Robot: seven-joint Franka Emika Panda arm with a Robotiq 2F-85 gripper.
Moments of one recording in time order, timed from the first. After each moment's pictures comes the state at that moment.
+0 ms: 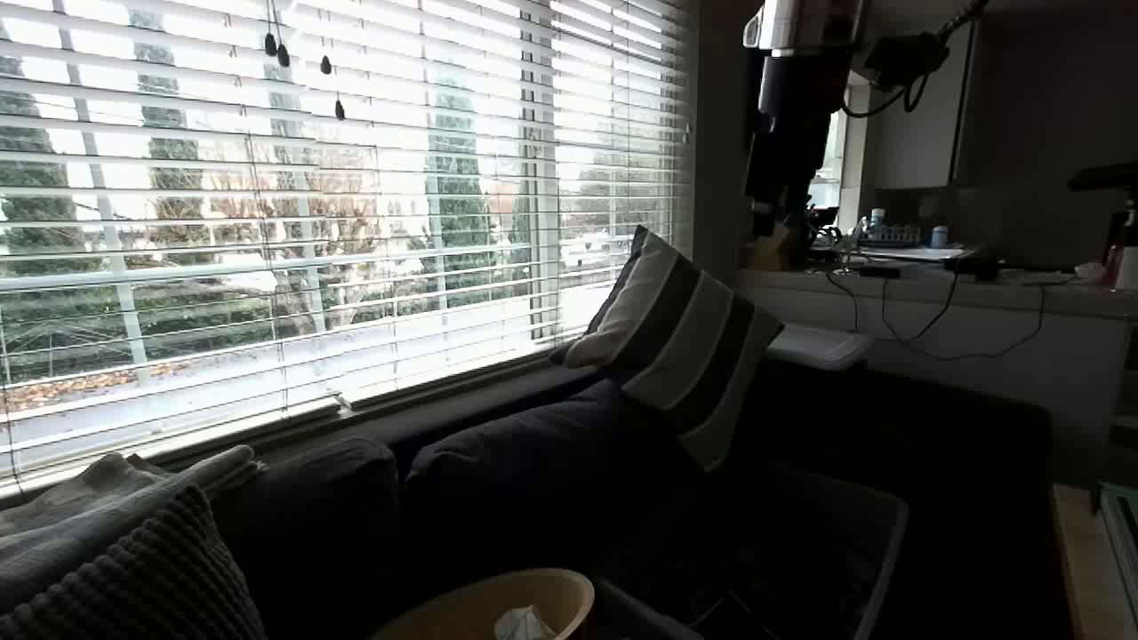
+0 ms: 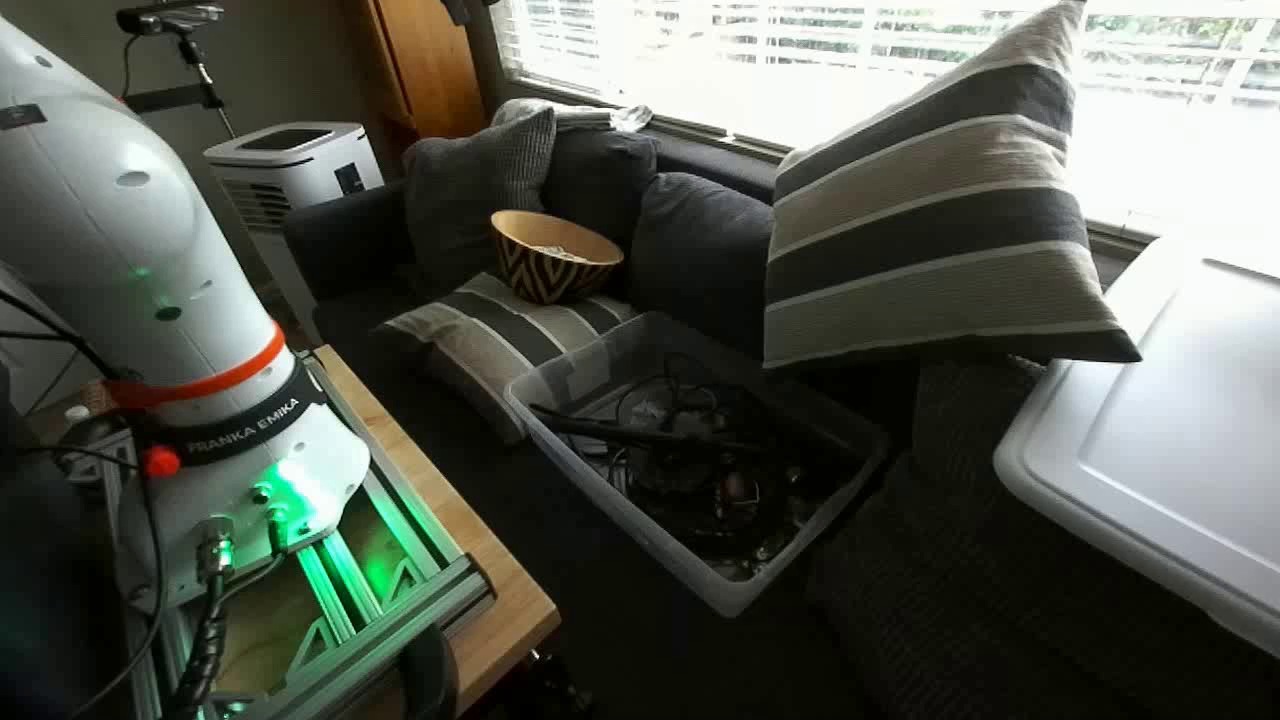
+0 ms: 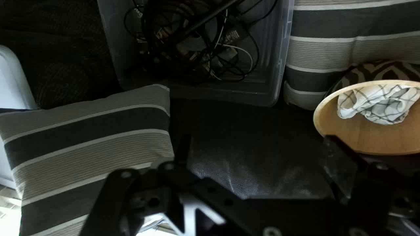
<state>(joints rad) 0.02 -0.49 0.43 -2.28 -0.14 1.92 0.45</state>
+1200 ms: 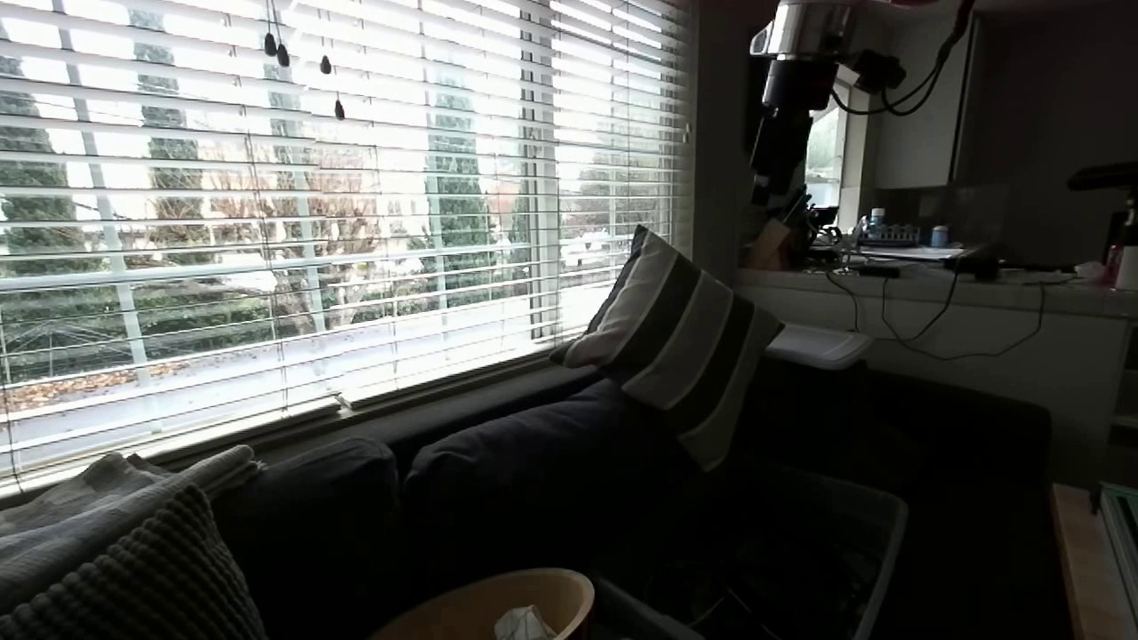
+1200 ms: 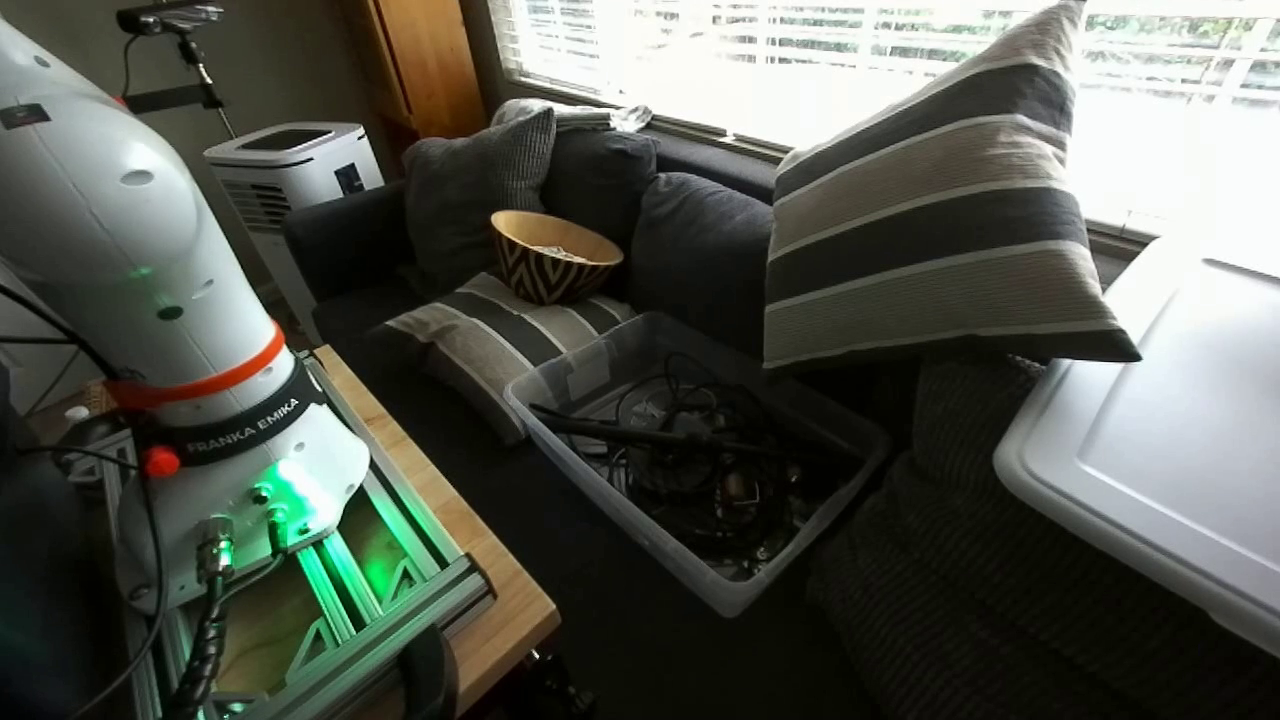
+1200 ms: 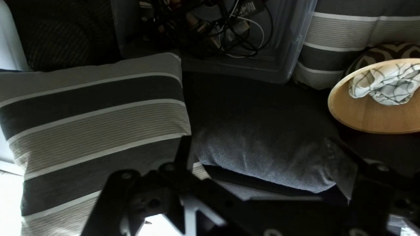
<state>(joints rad) 0.04 -0.49 0.10 -2.28 -0.14 2.04 0.07</state>
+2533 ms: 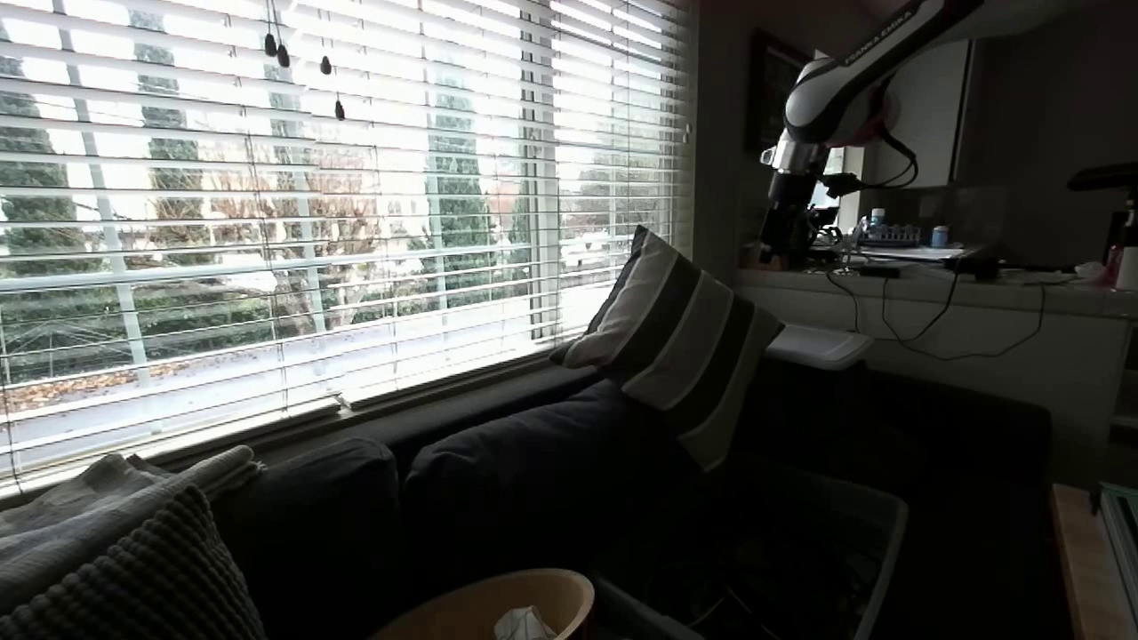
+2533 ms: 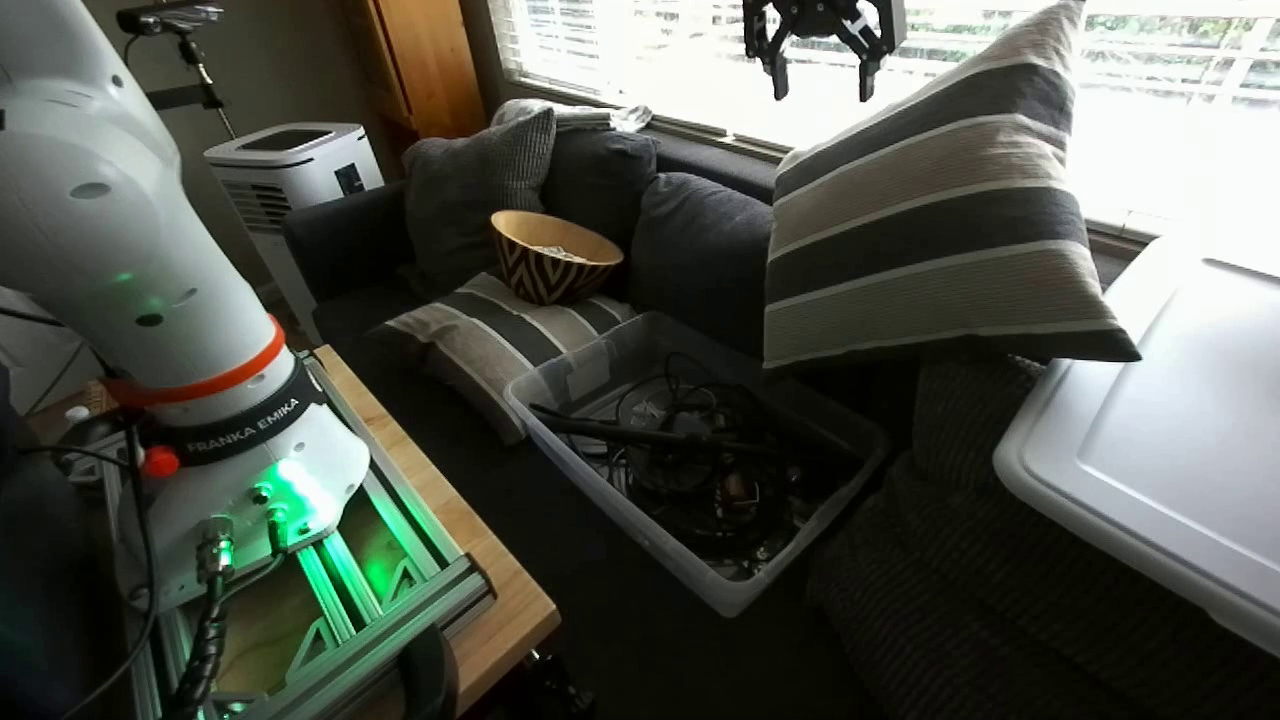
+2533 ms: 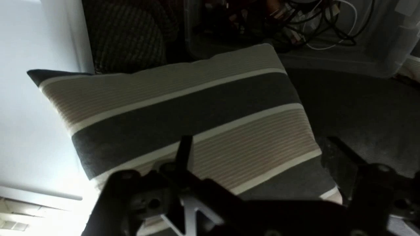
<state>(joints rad) -0.14 -0.01 -0.28 -2.07 0.03 2.32 -0.53</state>
